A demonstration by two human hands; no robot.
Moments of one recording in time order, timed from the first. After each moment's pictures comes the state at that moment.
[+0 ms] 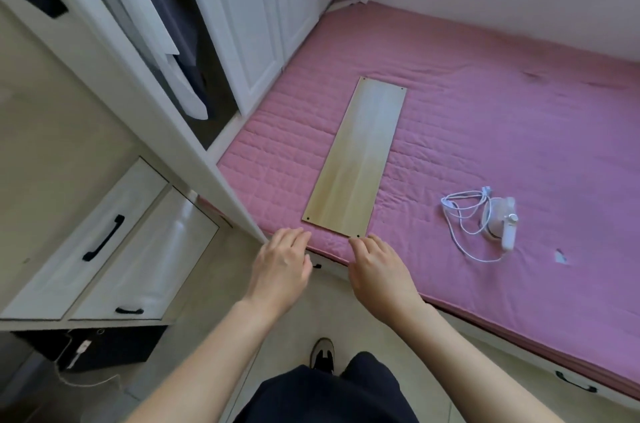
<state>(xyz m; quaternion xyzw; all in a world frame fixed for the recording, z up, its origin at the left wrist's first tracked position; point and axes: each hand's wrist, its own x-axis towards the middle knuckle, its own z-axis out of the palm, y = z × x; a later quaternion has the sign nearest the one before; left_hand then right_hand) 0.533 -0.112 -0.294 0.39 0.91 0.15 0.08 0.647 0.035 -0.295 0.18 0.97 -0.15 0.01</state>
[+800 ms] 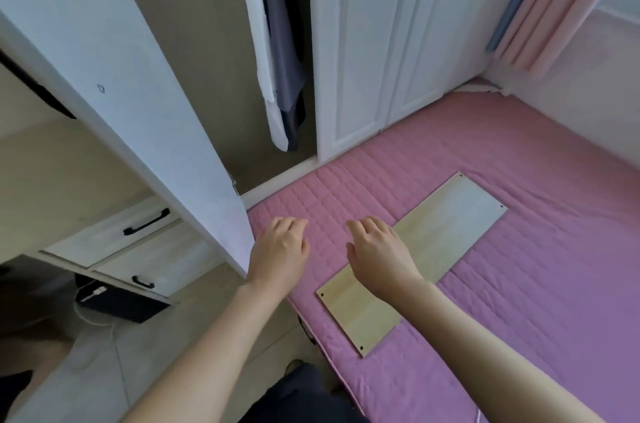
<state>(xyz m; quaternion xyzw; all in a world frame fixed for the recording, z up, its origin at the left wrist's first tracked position) 0.389 0.011 -0.253 0.12 0.98 0.16 -0.02 0.406 0.197 -0.246 -0.12 0.99 -0.11 0.01</state>
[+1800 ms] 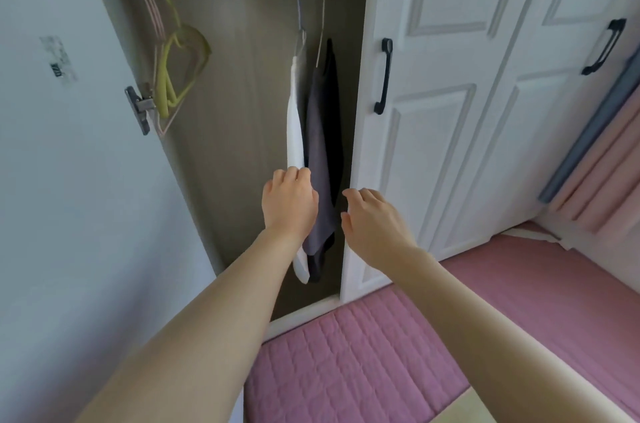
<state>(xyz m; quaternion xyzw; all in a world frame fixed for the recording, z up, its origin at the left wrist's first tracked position) 0.042 0.015 -0.108 -0.03 0.96 0.08 -0.27 0.078 0.165 -0.088 -0.21 0.97 -0.10 -0.13</state>
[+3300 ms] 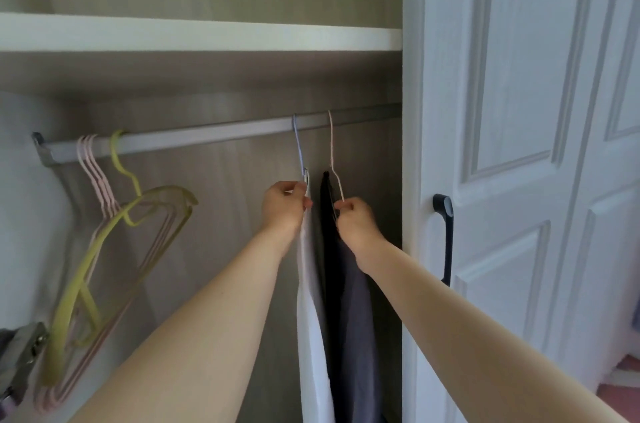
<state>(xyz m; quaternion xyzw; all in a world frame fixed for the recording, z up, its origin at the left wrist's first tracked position) -0.254 -0.043 0.046 -0.05 0.73 0.63 -0.27 -0.235 0.070 0.028 -0.02 0.76 -0.65 -0.05</state>
